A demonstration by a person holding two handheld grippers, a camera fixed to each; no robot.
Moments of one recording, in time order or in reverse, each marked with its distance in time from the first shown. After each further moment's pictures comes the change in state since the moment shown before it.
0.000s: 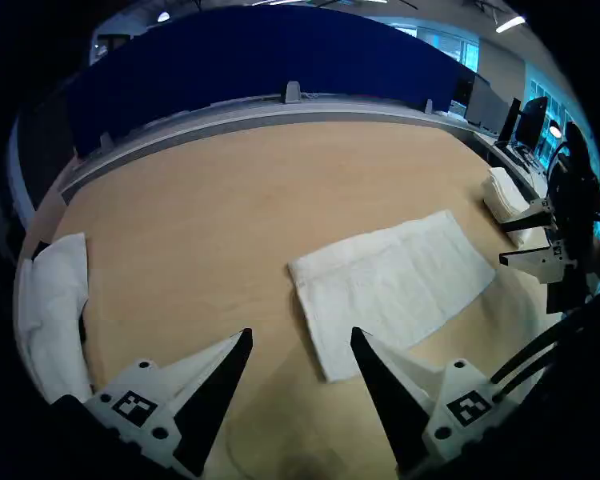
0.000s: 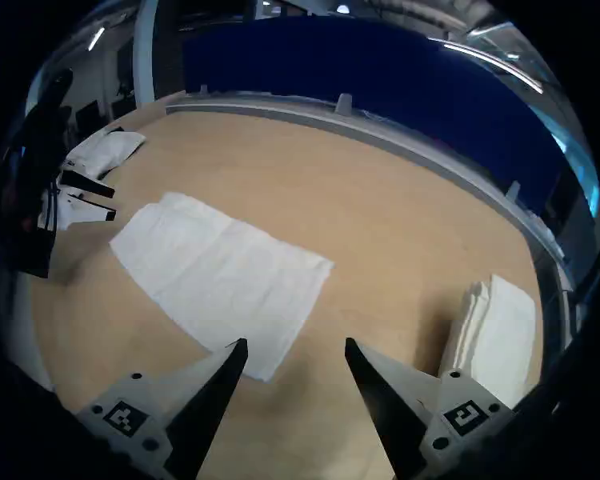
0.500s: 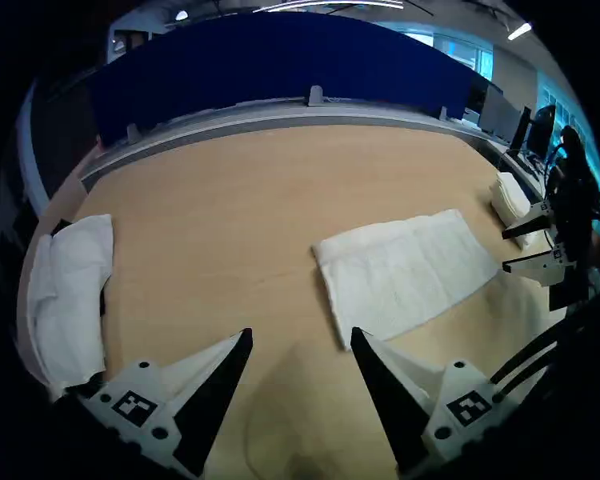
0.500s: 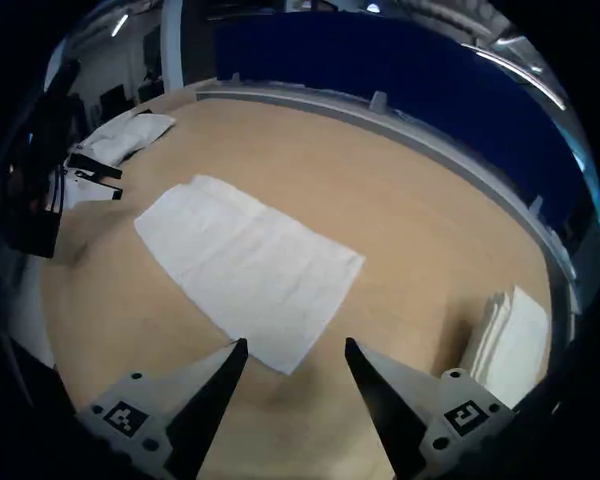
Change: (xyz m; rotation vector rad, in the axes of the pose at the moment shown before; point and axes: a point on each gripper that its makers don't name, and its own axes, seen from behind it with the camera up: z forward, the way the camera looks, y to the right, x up) left arm -0.026 -0.020 -0.034 0.074 0.016 -0.051; right arm -0.008 -0.024 -0.001 0.107 -0.033 -0.094
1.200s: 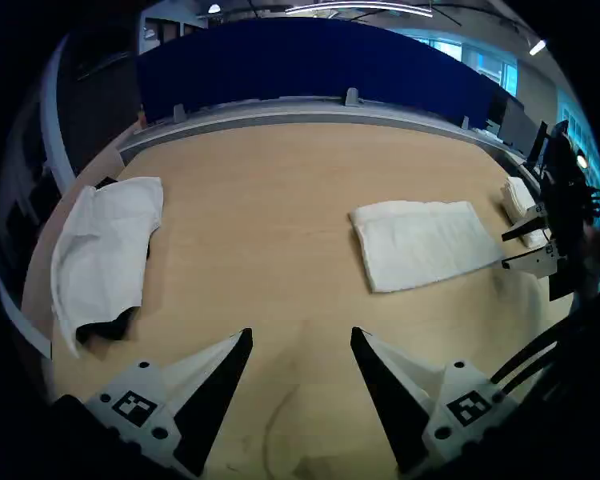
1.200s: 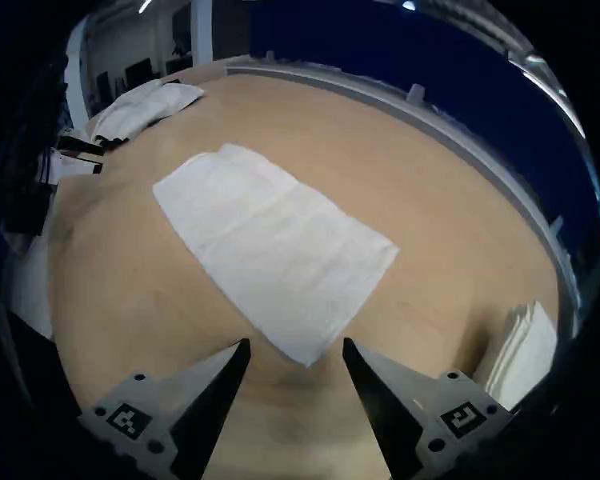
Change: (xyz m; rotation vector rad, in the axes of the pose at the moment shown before) left arm -0.055 -0.033 -0.056 0.095 -0.001 -0.085; right arm -0.013 -0.015 0.011 0.069 -0.077 -0.096
